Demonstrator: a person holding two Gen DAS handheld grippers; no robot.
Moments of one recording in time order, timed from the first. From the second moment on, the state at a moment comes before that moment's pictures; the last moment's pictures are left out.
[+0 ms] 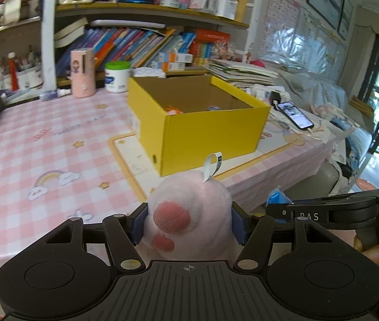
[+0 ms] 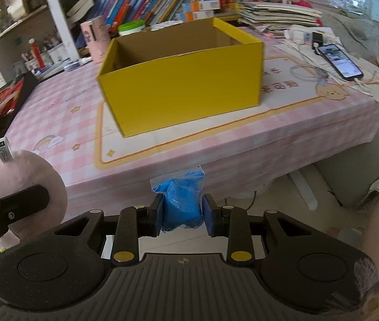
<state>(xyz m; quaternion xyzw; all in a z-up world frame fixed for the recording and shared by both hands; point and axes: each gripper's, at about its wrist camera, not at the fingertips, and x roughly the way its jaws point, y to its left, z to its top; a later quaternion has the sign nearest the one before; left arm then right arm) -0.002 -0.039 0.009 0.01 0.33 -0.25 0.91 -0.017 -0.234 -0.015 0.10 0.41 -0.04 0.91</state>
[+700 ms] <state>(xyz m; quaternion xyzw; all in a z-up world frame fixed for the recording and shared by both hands) 0.053 -0.100 0.034 0.02 0.28 -0.23 0.93 0.052 -0.299 0.008 0.09 0.38 -0.02 0.92</state>
